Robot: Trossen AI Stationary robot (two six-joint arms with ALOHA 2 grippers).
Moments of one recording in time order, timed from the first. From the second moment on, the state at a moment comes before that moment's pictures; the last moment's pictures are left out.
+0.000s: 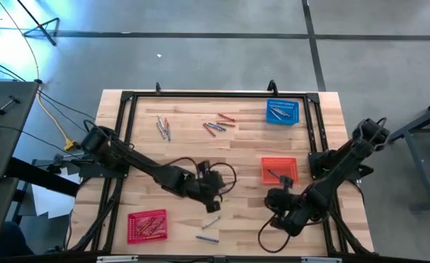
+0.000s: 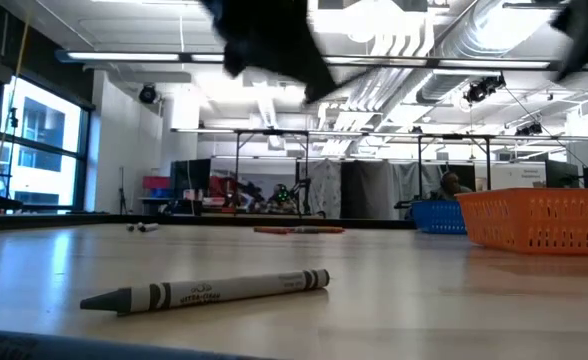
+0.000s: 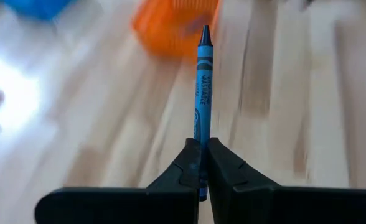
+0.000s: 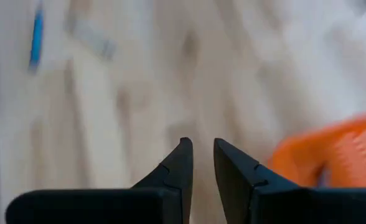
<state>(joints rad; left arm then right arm) -0.41 1.82 1.29 -0.27 -0.53 -0.42 0.82 1.50 1.06 -0.80 0.62 1.00</state>
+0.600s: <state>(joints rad) -0.51 1.79 1.30 0.33 -0.77 0.13 0.90 1.47 1.06 -0.53 1.26 0.76</state>
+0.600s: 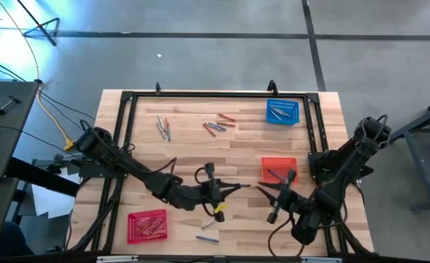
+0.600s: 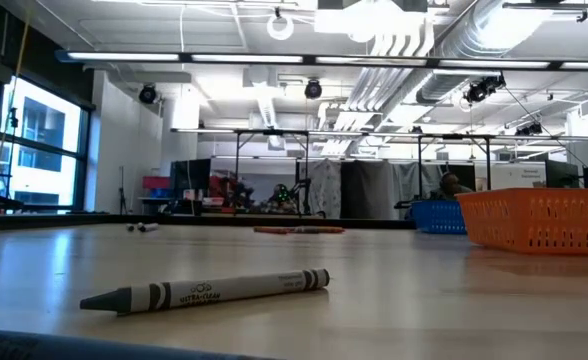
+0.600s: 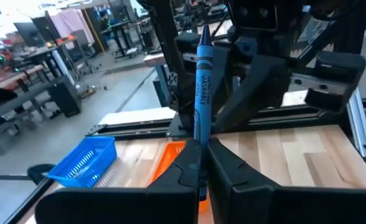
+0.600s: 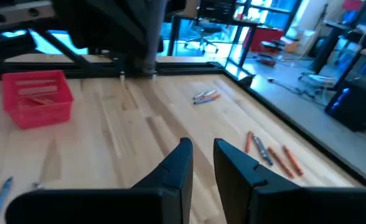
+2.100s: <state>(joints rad) -0.52 1.86 1.30 0.38 -0.79 0.09 0.78 1.47 1.06 0.04 1.03 0.11</state>
